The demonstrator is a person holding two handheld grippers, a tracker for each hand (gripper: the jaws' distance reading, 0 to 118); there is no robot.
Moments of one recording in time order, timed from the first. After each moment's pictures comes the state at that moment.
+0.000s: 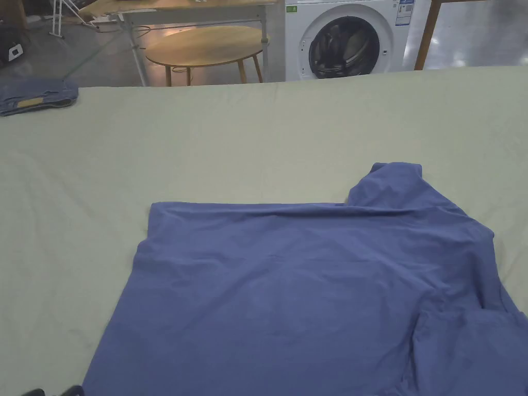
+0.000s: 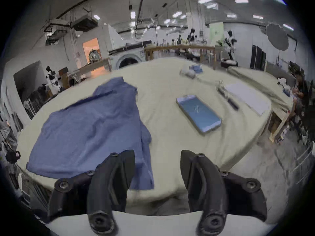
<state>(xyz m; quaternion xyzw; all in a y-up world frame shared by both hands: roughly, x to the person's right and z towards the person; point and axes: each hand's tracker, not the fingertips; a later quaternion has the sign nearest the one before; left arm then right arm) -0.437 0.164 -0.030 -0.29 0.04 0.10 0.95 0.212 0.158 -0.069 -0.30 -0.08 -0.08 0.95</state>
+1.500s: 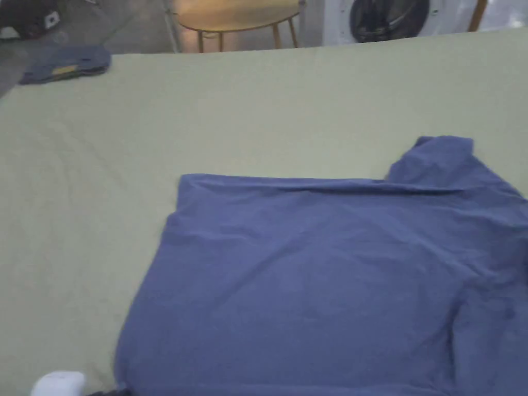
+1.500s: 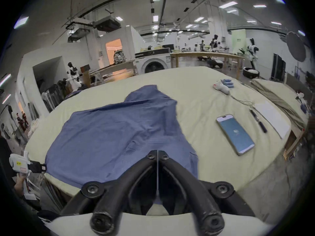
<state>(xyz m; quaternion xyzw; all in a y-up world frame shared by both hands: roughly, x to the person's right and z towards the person) -0.417 0.103 -0.063 -0.46 0.03 0.07 0.89 0.156 0.192 -0.101 -0.30 0.01 -0.07 0.95</state>
